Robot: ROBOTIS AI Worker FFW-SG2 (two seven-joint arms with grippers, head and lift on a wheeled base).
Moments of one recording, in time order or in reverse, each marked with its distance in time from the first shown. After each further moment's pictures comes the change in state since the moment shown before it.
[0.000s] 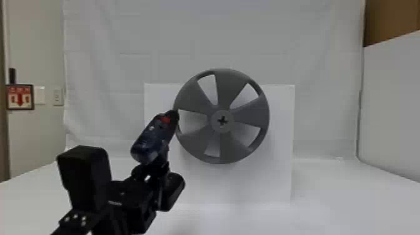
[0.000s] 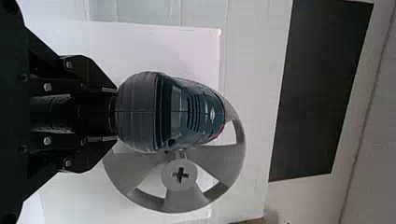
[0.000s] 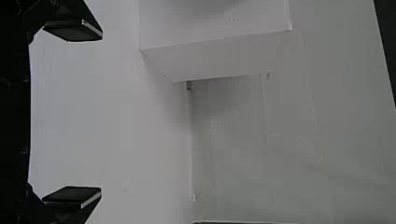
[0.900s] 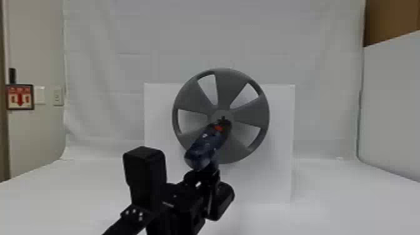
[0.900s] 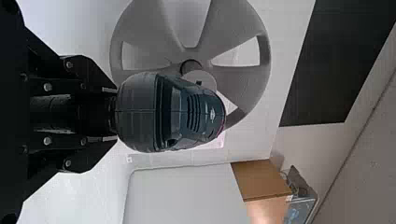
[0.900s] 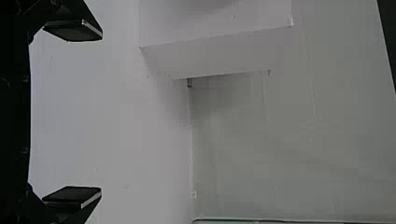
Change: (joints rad) left arm -0.146 0.023 -0.193 0.134 0.131 -0.040 -0.016; right arm -0.006 0.010 0.007 -0.003 0.024 0.006 0.000
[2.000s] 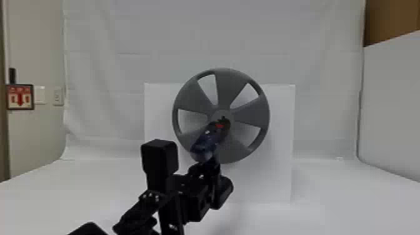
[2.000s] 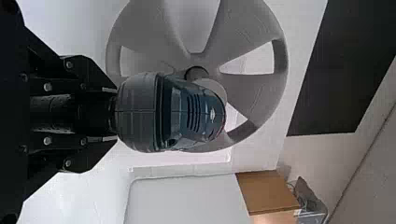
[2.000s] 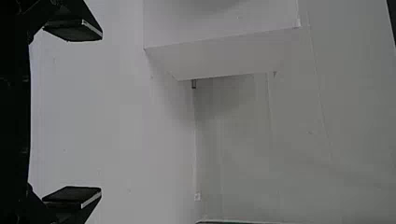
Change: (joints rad) left arm -0.107 -0.046 -0.028 0.171 -0.003 -0.033 0.018; right arm 0.000 -0.006 0.021 0.000 0.012 0.010 0.000
